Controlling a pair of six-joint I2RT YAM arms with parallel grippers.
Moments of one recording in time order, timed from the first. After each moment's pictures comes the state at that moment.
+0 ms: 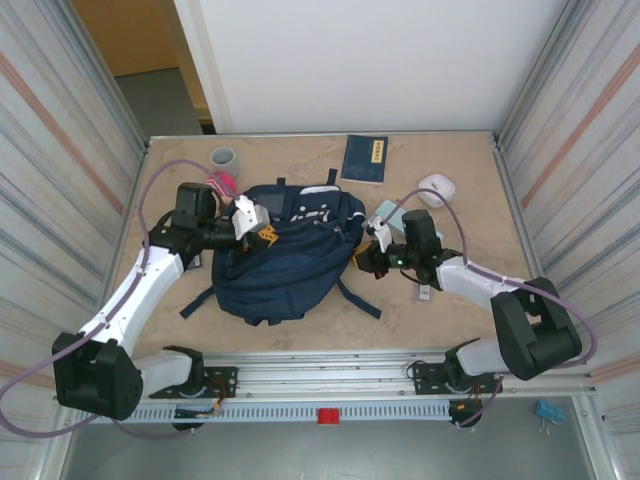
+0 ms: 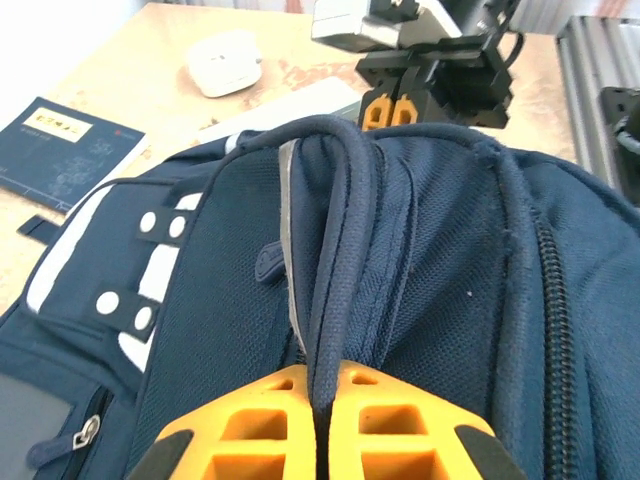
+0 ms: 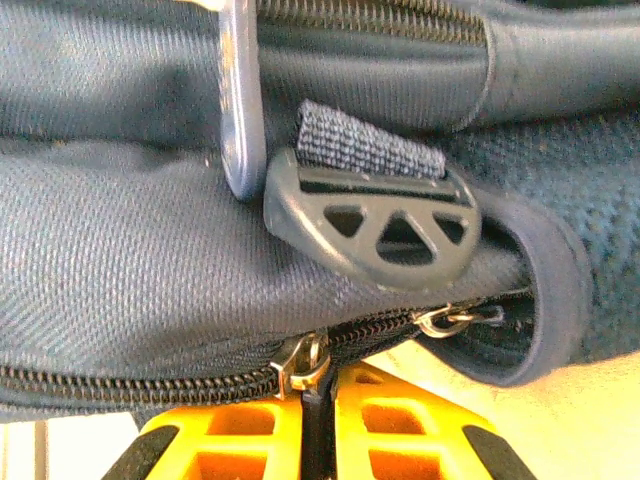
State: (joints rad) left arm -0.26 1.17 0.93 -0.51 0.82 0.71; right arm 0.40 1.37 0.61 0.08 -0.72 -0.06
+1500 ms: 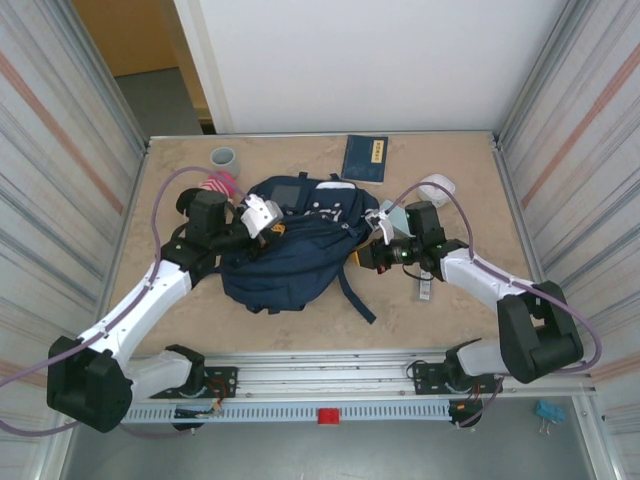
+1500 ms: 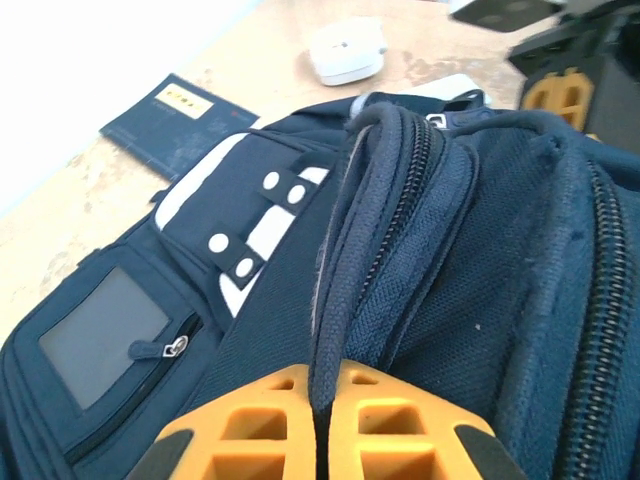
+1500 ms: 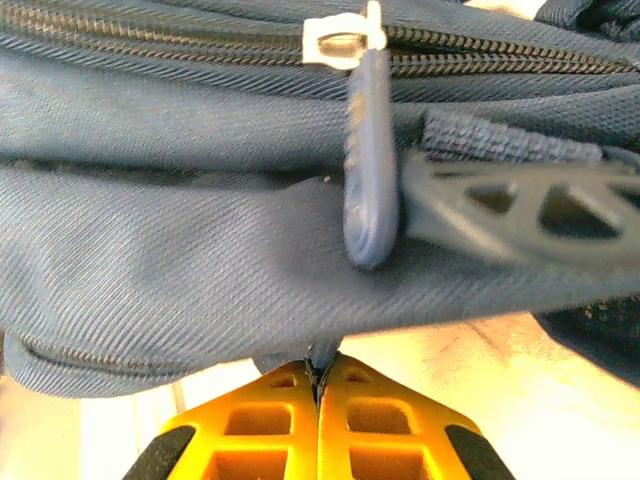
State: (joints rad) left arm -0.39 1.12 0.82 -0.22 0.47 0.43; right arm 0.37 1.34 0.69 -0.09 -0.85 0.10
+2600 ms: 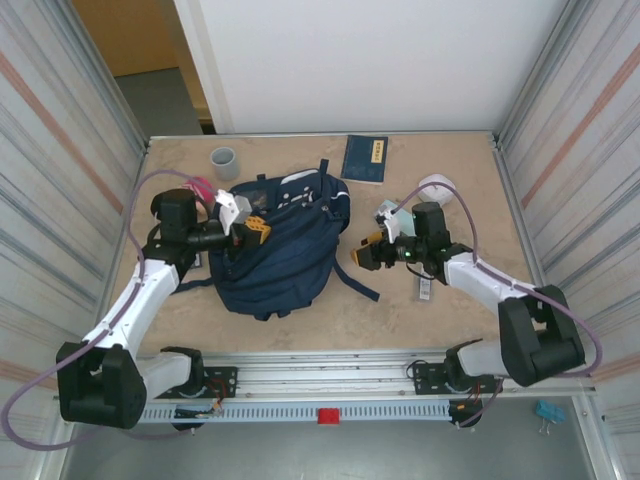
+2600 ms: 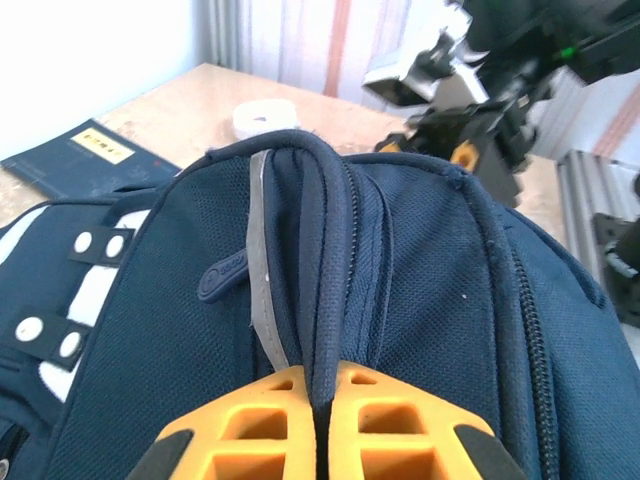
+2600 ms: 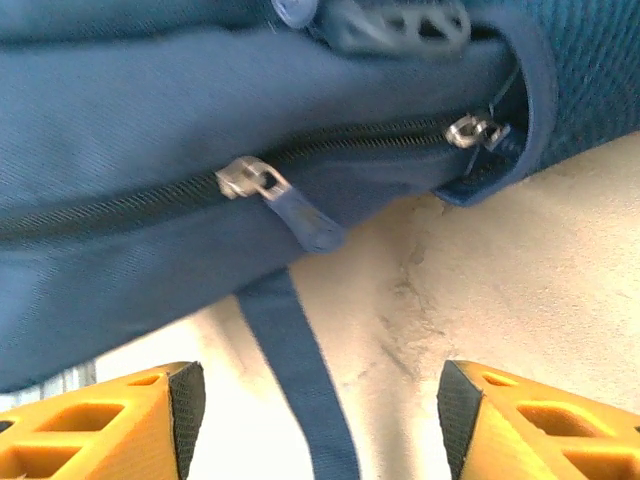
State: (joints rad) left arm -0.13 1.13 0.79 -0.22 1.03 0.41; right arm 0.33 1.36 0.65 0.04 -0.79 0.00
